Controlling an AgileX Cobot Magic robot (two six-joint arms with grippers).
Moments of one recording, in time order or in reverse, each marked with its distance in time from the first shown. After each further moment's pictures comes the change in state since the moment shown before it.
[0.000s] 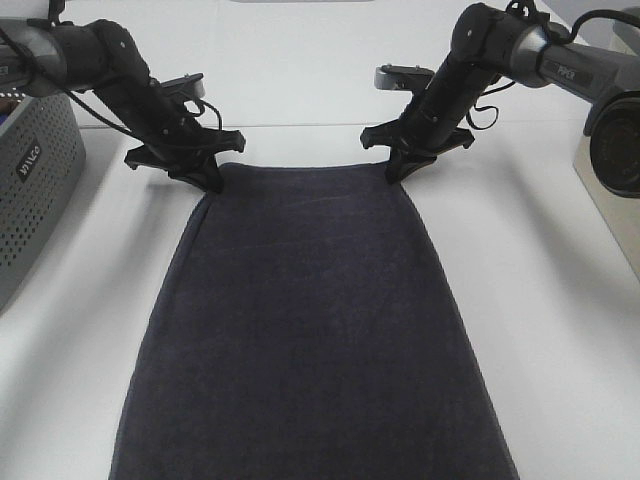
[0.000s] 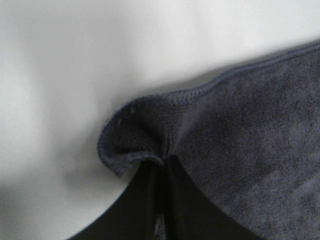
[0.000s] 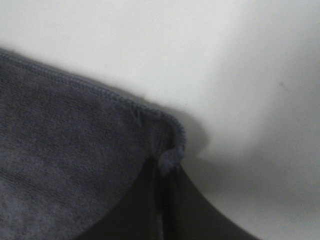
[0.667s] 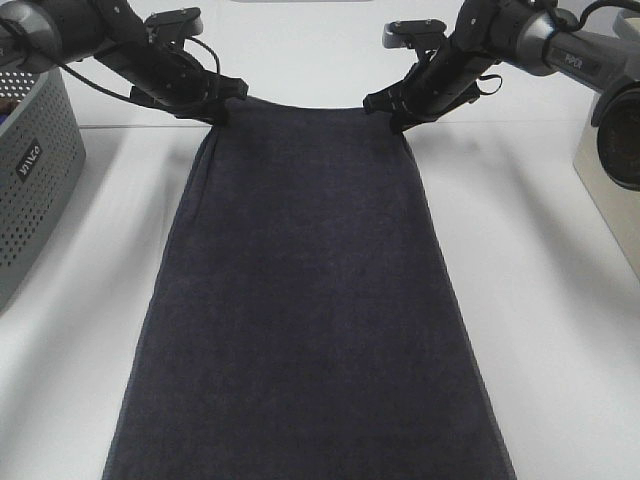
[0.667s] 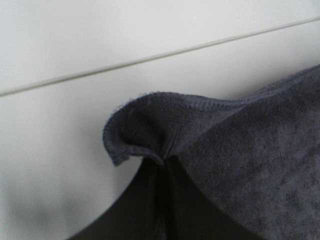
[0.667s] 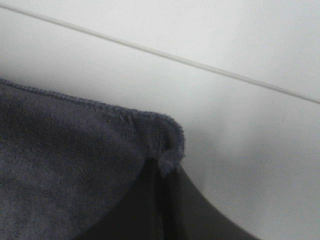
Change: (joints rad) left arm 0.000 0.007 -0.138 -0.007 -0.214 0.117; right arm 0.000 -0.031 0.000 -0.067 -0.312 0.001
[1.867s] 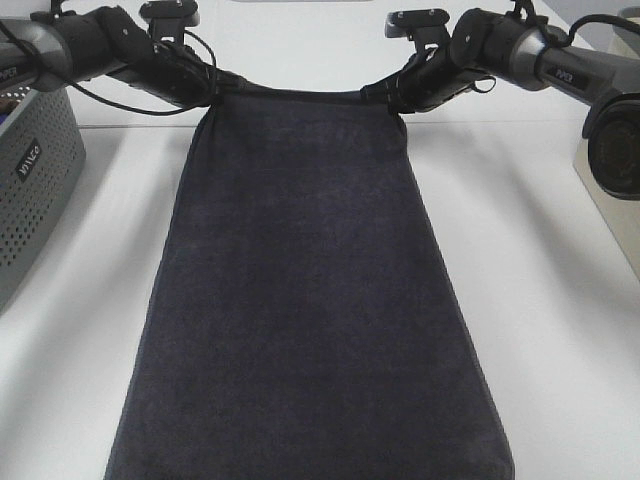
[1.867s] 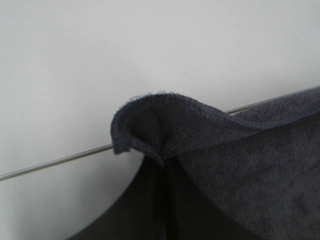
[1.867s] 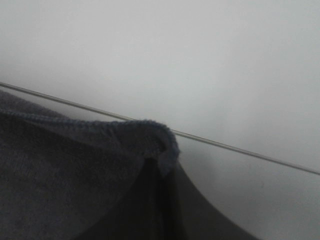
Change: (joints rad) left arm 0.000 0.049 -0.001 0.002 -0.263 0.064; right arm 0.000 0.041 0.000 0.008 -0.229 0.000
